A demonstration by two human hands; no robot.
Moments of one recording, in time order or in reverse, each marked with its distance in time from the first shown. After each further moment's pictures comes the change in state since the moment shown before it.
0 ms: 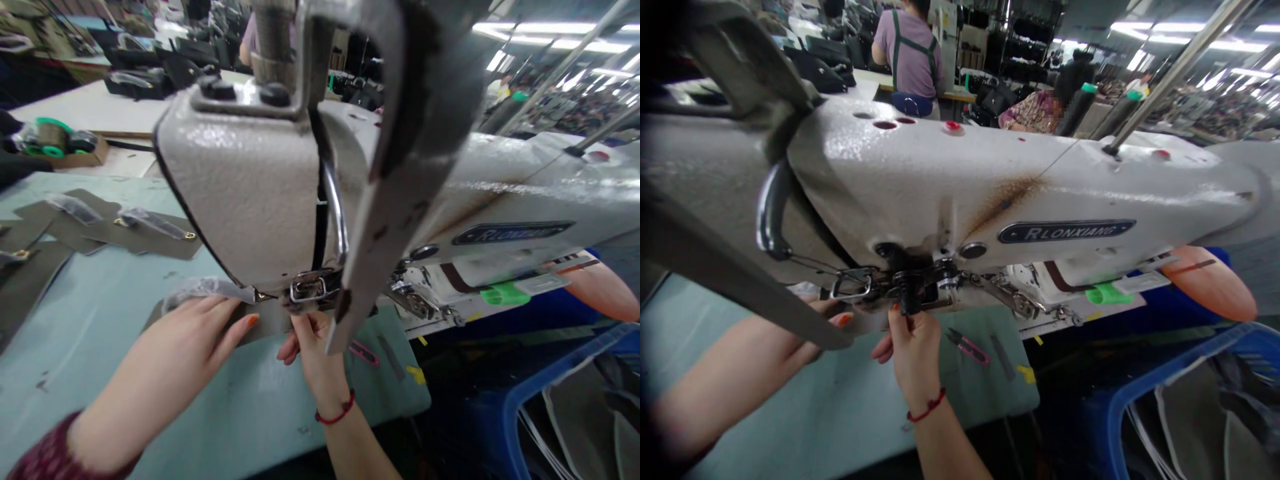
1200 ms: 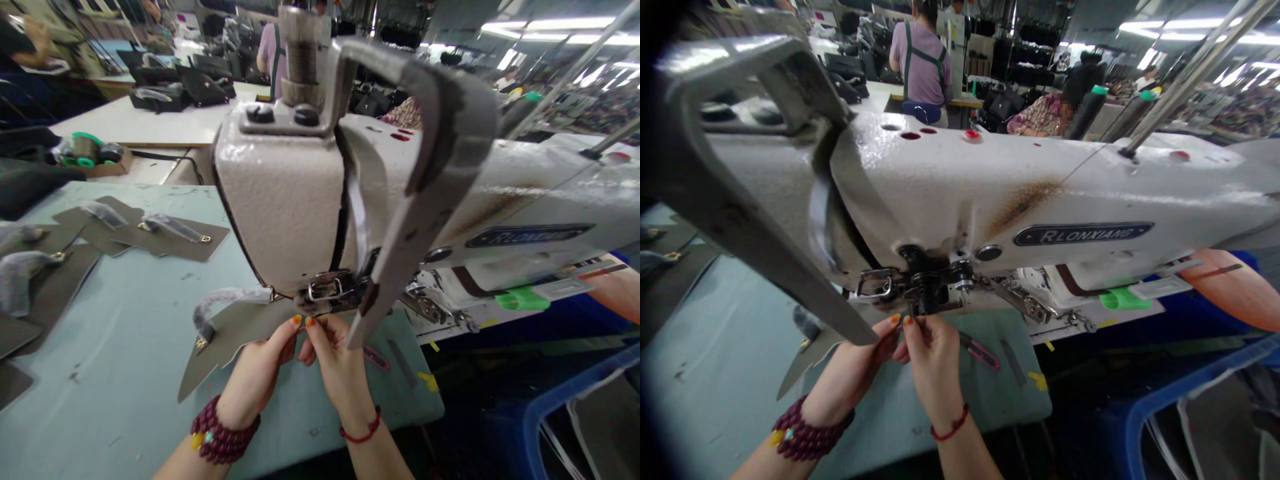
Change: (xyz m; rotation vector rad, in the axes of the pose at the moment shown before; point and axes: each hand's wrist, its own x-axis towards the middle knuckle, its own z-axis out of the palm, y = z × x) left_hand -0.007 0.033 0.084 -1.279 -0.018 -0.777; right_hand -0.014 -0.005 -0.017 -0.028 -0.030 -0.181
